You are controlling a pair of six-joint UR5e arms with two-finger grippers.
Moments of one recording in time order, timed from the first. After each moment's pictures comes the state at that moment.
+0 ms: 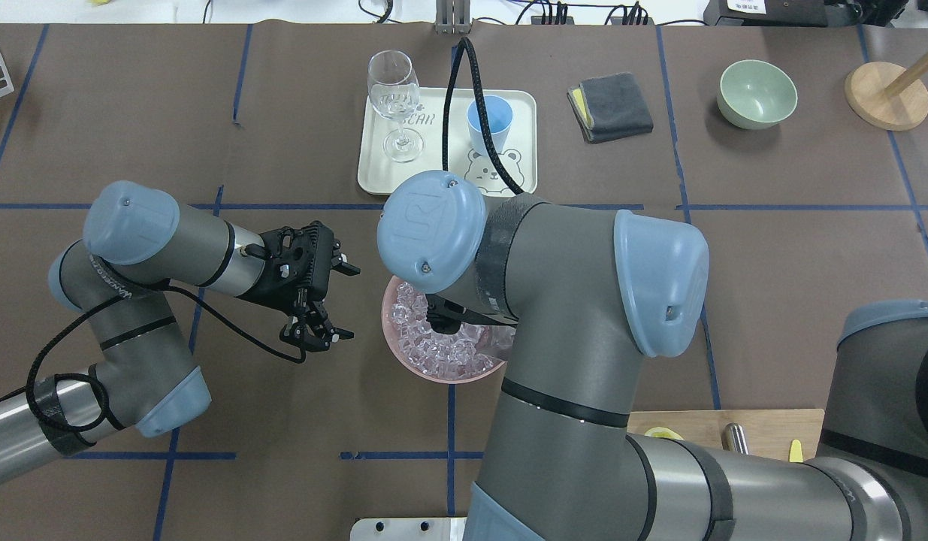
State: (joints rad) left arm -0.60 -1.96 -1.65 -2.44 -2.14 0.18; right arm 0.40 -0.65 1.92 -2.60 1.63 -0.22
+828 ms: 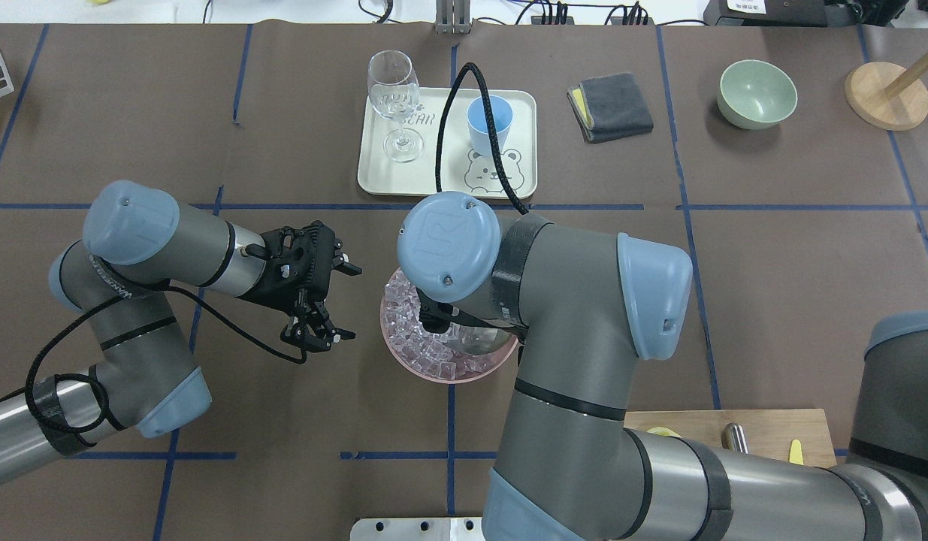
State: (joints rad) left arm -0.60 -1.96 -1.65 -2.44 -2.14 0.18; right arm 0.40 -0.73 1.88 -2.35 1.66 -0.20
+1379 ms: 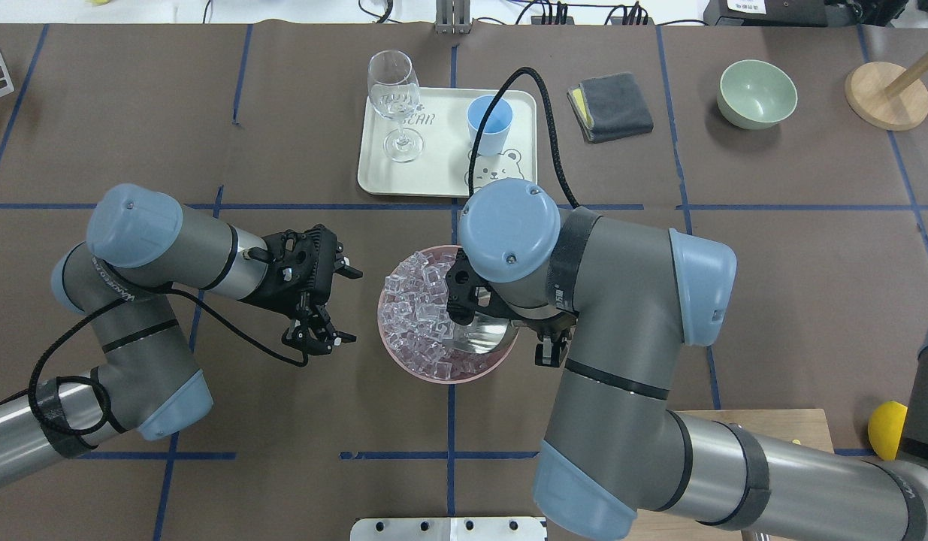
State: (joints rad) left arm -0.59 -1.96 -1.65 -2.43 -2.14 0.18; right arm 0.44 -0.84 1.90 -2.20 1.77 -0.20
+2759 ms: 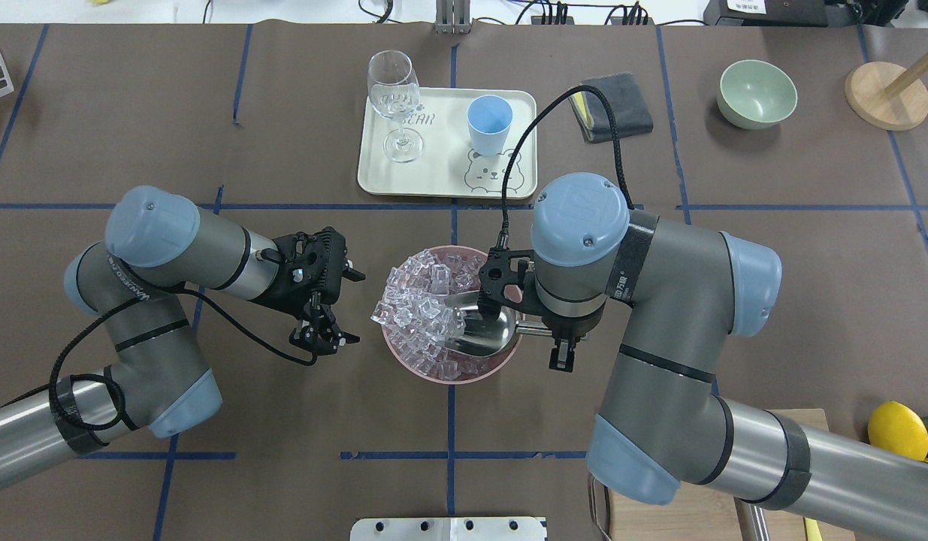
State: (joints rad) left arm -0.58 -1.98 -1.61 -2.42 -2.14 0.18; right arm 0.48 -0.97 1.89 -1.96 1.94 -0.19
